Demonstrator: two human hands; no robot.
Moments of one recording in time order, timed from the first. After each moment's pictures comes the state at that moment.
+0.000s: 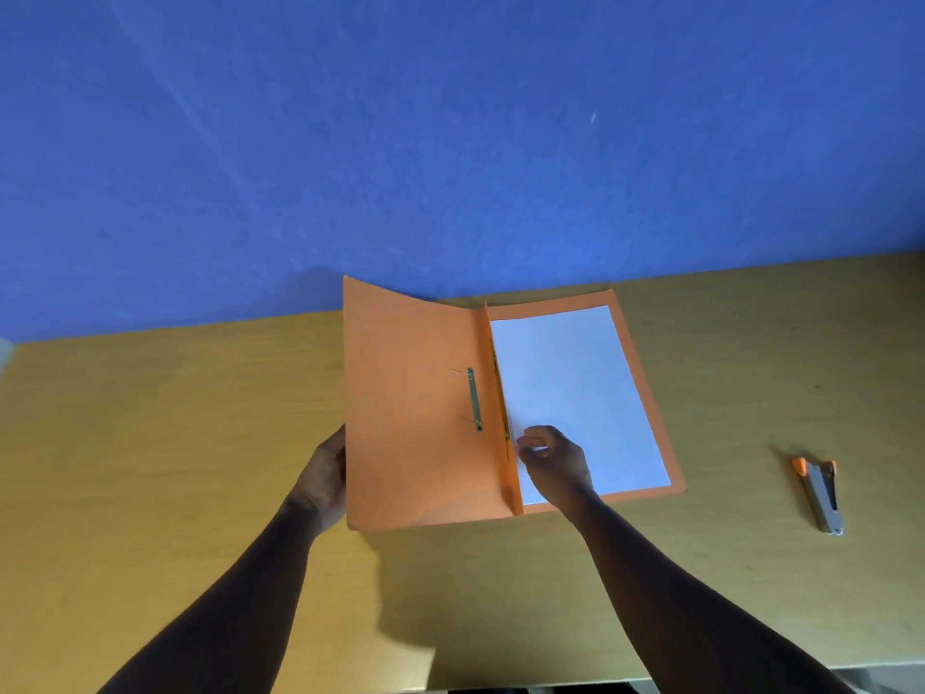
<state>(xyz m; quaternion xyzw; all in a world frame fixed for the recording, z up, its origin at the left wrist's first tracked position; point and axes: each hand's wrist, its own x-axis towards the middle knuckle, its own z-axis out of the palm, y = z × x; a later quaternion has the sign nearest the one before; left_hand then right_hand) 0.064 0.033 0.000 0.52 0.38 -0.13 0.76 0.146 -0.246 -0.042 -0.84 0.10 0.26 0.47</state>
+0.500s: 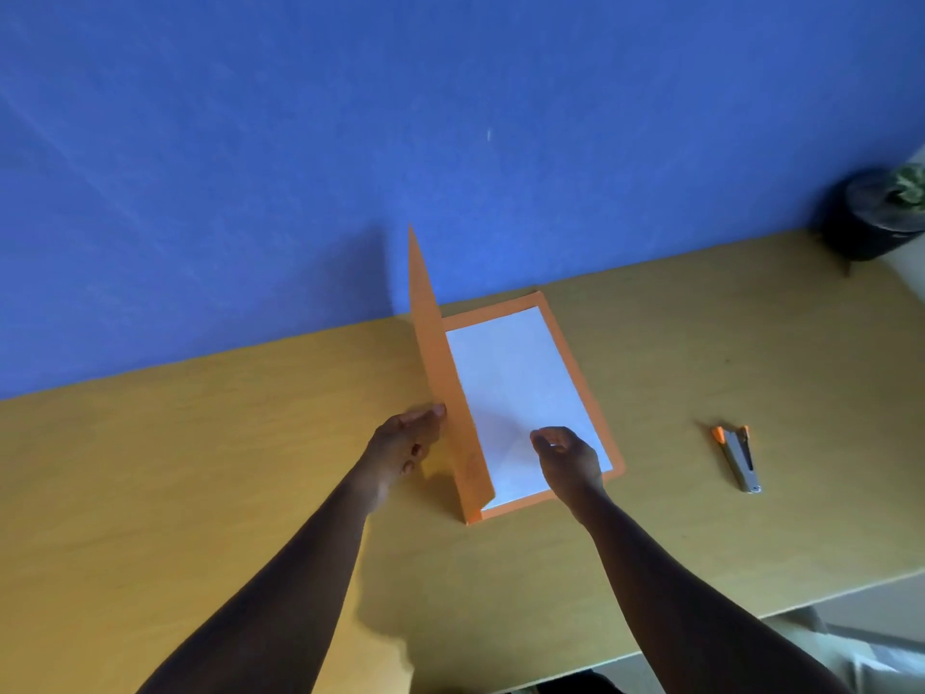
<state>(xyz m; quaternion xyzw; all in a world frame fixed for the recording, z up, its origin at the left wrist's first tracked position) 0.142 -0.083 0.010 0.66 0.27 -0.23 0.66 0.149 -0.319 -0.035 -0.85 0.20 0.17 0.46</state>
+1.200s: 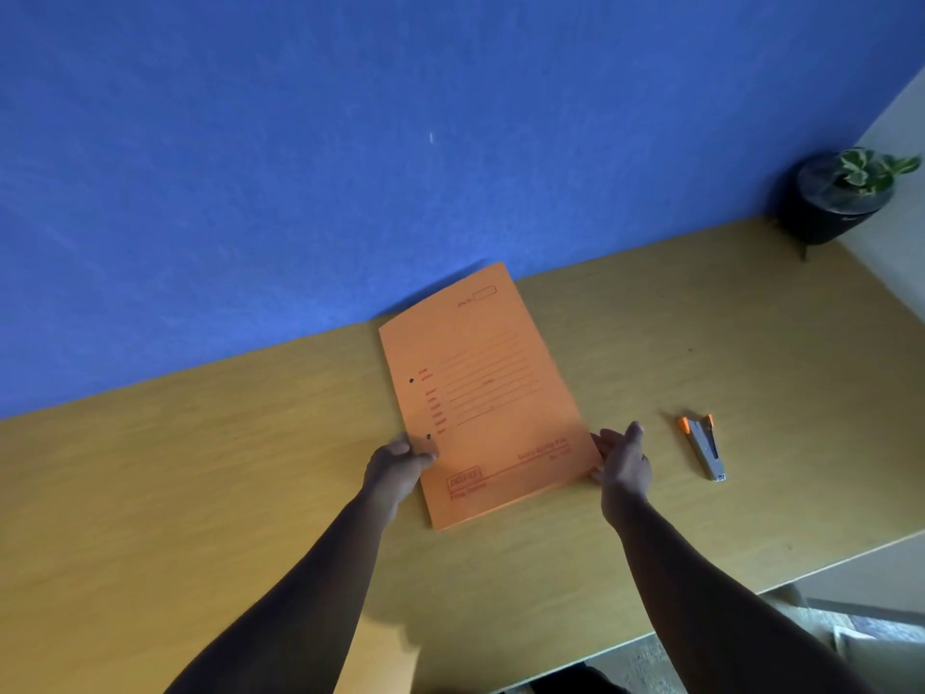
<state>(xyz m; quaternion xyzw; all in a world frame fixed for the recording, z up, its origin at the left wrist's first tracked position) 0.149 -0.126 -0.041 0.71 0.38 -0.22 0.55 0.149 -0.402 -0.042 -0.59 0.48 0.04 0.64</state>
